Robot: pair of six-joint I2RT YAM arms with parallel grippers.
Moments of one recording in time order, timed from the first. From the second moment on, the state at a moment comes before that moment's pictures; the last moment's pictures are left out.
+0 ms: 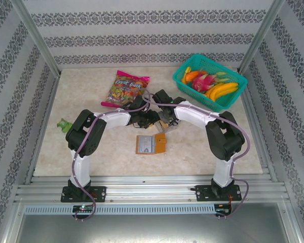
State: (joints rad) left arm -0.55 2.01 1.26 -0.17 0.35 -1.02; right arm 0.61 1.89 1.36 -0.68 0.34 0.14
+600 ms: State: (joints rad) left arm -0.55 2.01 1.26 -0.16 0.35 -1.02; right arm 0.62 1.88 1.36 -0.68 0.38 0.13
